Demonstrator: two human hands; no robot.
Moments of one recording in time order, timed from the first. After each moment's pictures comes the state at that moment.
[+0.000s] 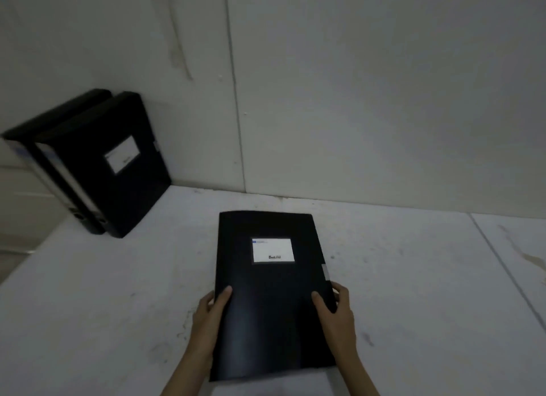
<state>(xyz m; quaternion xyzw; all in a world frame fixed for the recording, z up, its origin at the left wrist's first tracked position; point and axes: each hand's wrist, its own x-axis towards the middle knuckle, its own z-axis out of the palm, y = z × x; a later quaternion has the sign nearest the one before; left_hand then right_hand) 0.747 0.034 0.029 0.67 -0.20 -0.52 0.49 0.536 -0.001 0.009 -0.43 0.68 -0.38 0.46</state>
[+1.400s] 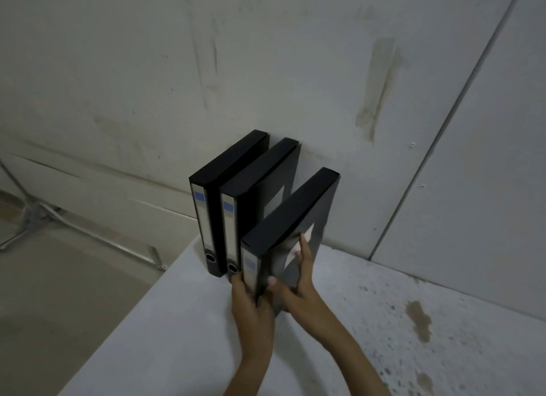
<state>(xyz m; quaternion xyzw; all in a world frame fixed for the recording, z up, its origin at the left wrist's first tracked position) 0.964 -0.060 0.082 0.67 -0.26 -0.19 0.67 0.886 -0.100 0.127 -0.64 0.32 -0.27 0.64</state>
